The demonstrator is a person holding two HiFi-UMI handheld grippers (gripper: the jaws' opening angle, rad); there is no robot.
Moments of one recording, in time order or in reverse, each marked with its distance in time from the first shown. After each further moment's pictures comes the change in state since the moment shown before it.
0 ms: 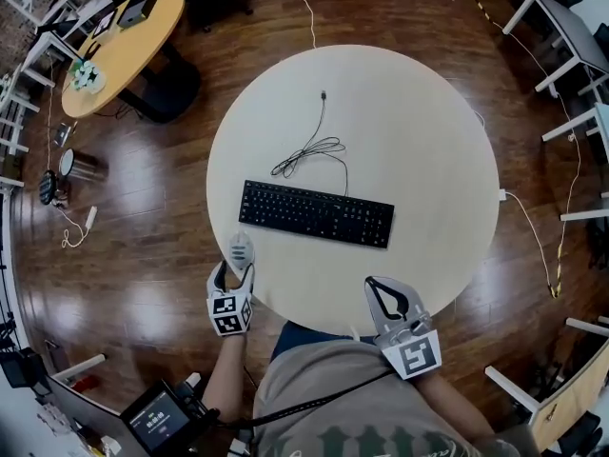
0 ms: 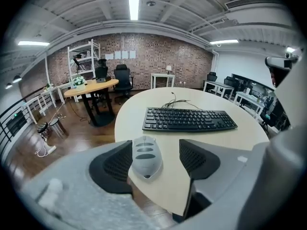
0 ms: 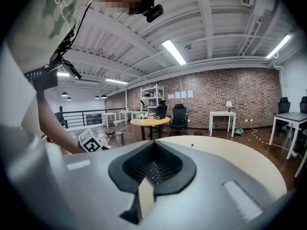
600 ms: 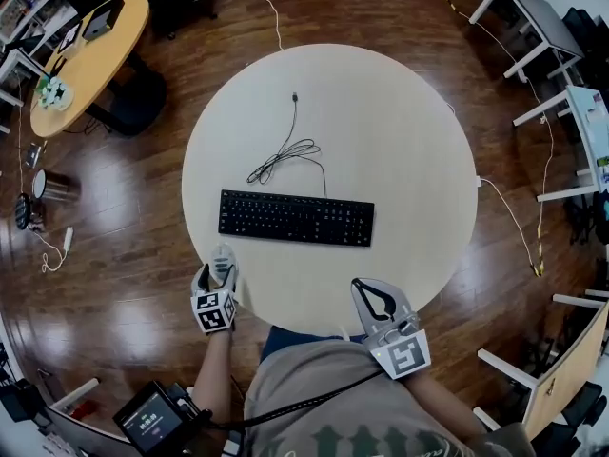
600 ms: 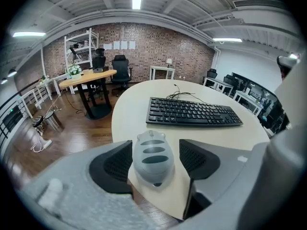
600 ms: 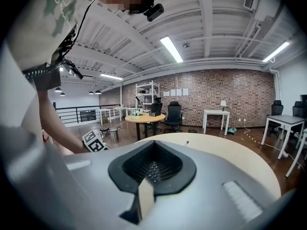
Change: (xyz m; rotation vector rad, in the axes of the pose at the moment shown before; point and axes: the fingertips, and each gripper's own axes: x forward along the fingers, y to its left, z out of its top) left arm 0.042 0.017 -0.019 -0.024 0.088 -0.040; right arm 0.003 0.003 -0.002 -0.014 0.020 -0.074
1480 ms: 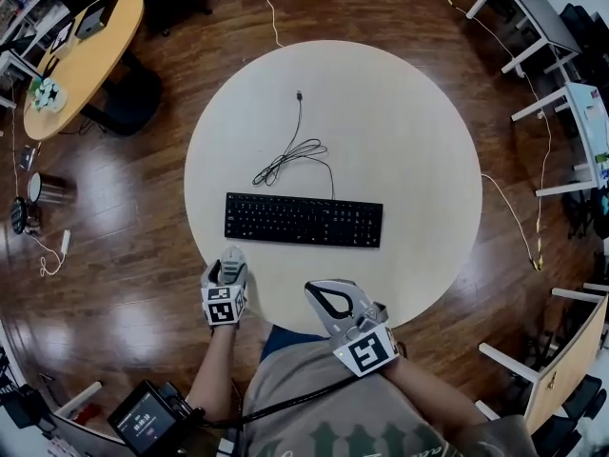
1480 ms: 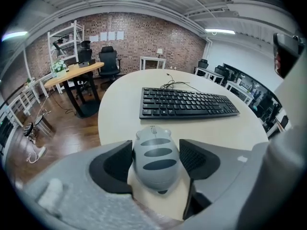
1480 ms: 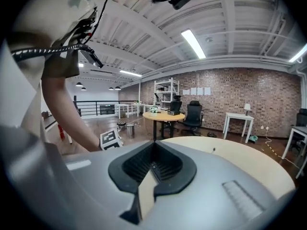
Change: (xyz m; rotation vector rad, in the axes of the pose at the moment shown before) left arm 0.034 0.004 0.000 0.088 0.117 -0.102; right arm 0.089 0.087 -0.011 -0.142 0.104 0.226
